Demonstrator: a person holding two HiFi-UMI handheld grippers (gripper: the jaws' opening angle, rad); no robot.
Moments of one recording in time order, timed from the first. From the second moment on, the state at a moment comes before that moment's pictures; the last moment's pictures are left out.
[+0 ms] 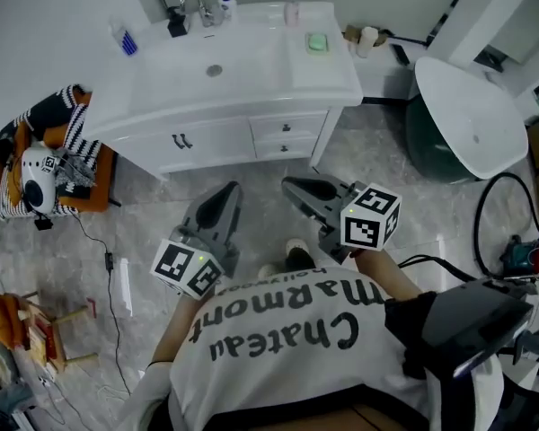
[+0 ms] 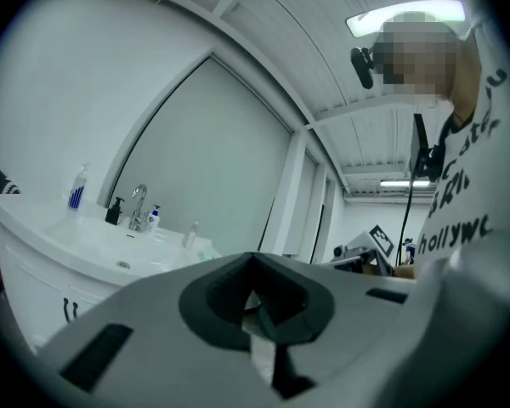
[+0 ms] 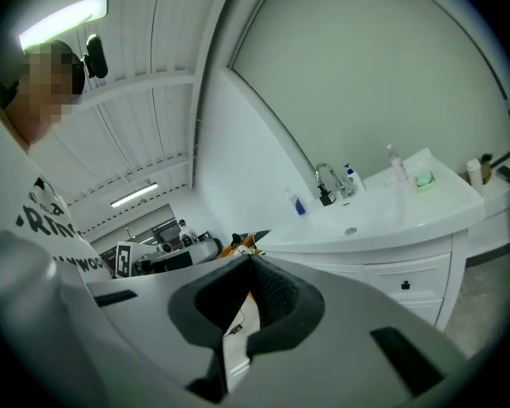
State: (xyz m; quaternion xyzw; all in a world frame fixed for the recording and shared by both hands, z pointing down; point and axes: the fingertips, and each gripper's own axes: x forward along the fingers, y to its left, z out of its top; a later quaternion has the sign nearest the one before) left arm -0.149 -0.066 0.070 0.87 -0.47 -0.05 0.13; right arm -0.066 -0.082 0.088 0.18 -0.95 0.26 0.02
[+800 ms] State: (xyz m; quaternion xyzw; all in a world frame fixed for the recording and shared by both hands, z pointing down) left arm -0.144 -0.090 0.048 0.86 -0.49 -0.05 0.09; right arm -0.020 -0.122 0.080 0.22 -0.96 0.19 0.06
